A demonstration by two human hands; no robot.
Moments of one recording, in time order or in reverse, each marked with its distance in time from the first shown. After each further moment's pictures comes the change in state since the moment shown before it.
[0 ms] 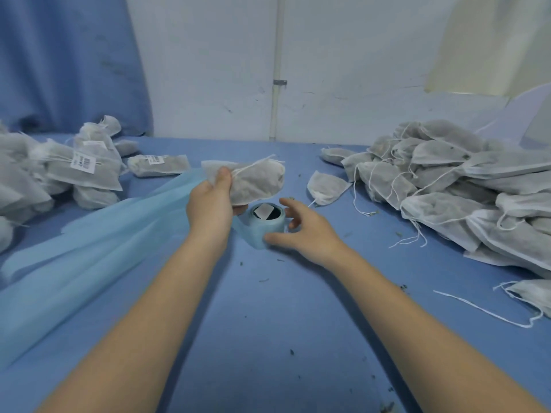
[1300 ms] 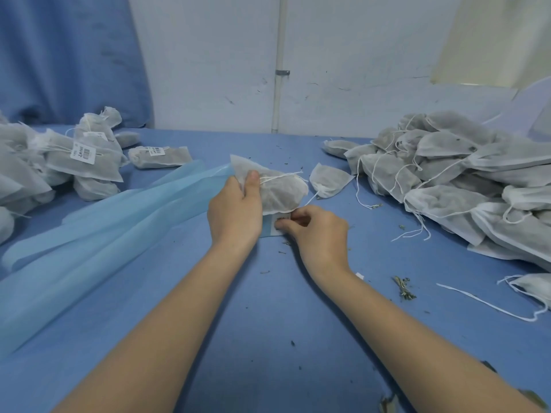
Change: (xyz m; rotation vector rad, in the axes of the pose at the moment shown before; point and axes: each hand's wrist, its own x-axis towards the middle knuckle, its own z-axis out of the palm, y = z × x) left_hand -0.020 -0.017 0.015 0.537 0.040 0.263; right_hand -0.018 -0.001 0.017 0.021 0.397 0.061
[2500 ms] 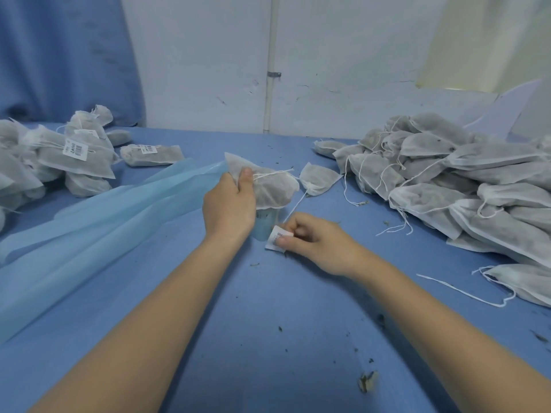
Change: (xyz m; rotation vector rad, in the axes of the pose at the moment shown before) left_hand -0.001 0.004 0.000 0.048 -0.048 -0.018; right_hand -0.013 0.002 -0.050 -0.062 -0.567 -0.126
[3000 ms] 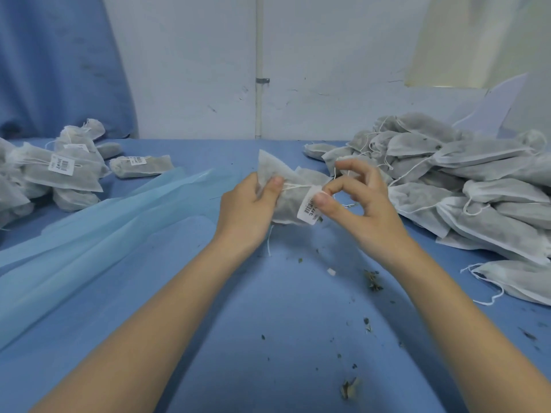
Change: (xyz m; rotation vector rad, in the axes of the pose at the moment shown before) left_hand -0.024 0.031 0.008 -0.182 -0.221 0.181; right_hand -0.037 -0.014 -0.053 0.054 0.452 -0.176
